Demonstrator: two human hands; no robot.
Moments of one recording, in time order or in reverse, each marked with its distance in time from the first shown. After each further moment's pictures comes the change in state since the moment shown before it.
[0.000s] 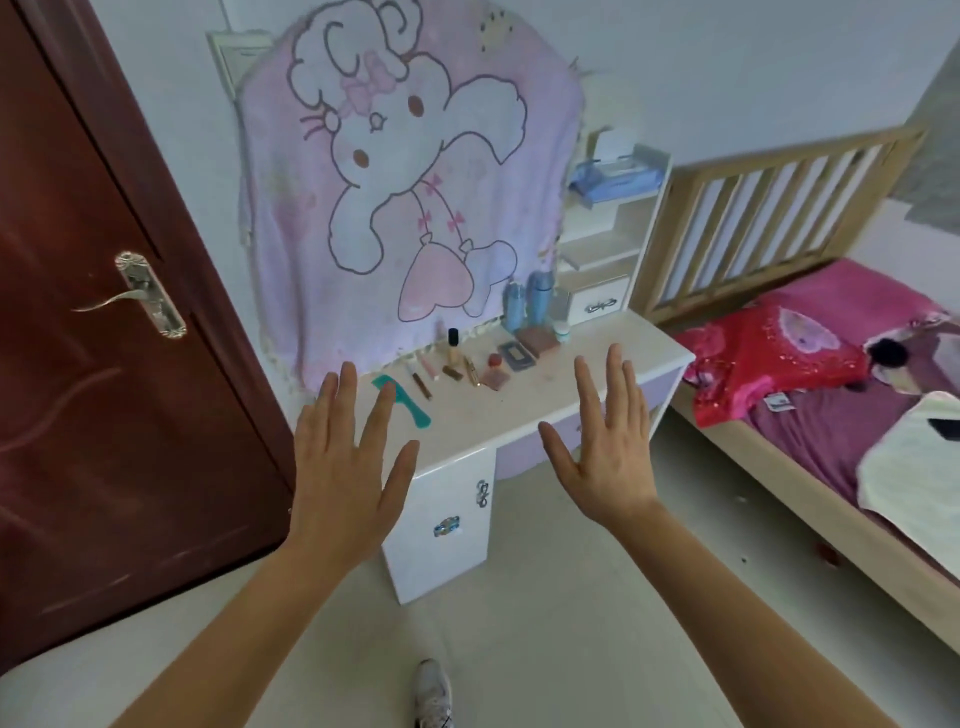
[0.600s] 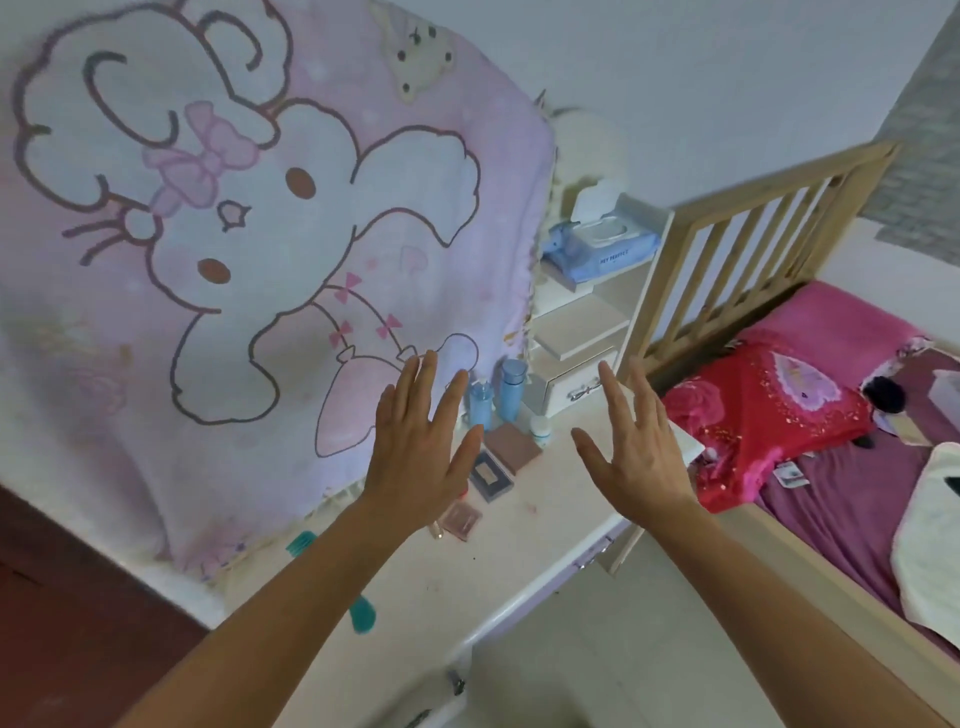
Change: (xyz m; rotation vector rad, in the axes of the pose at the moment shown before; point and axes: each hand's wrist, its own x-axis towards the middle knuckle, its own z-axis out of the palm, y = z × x) left_hand 0.371 0.013 0.208 -0.232 -0.189 0.132; right_hand 0.293 0.172 0.115 -0.067 -0.143 0.177
